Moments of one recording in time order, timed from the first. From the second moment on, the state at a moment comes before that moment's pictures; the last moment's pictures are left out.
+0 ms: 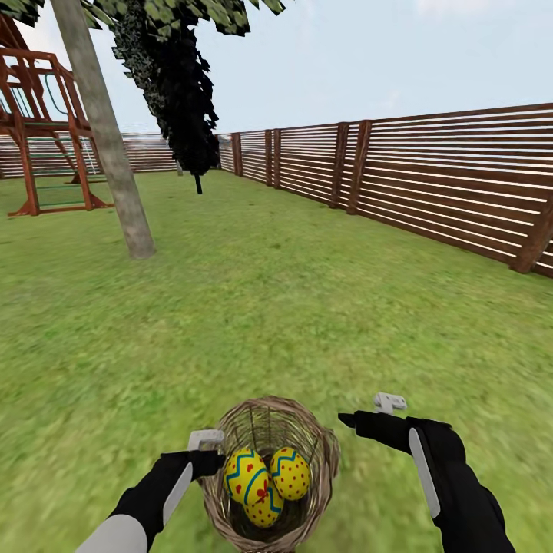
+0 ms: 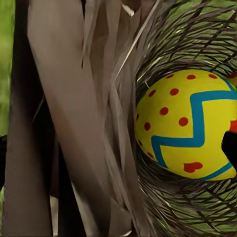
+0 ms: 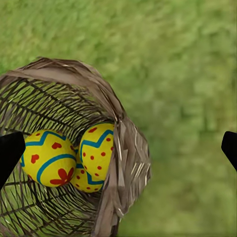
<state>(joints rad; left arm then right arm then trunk) -0.55 -0.06 0.01 -0.54 0.05 0.41 0.01 -0.37 0.04 -0.19 -1.35 0.02 0.91 0.39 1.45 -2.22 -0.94</state>
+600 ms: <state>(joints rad) -0.55 -0.06 0.01 -0.53 0.05 0.41 0.01 -0.37 0.04 -0.19 -1.34 0.02 0.91 0.39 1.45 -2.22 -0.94</state>
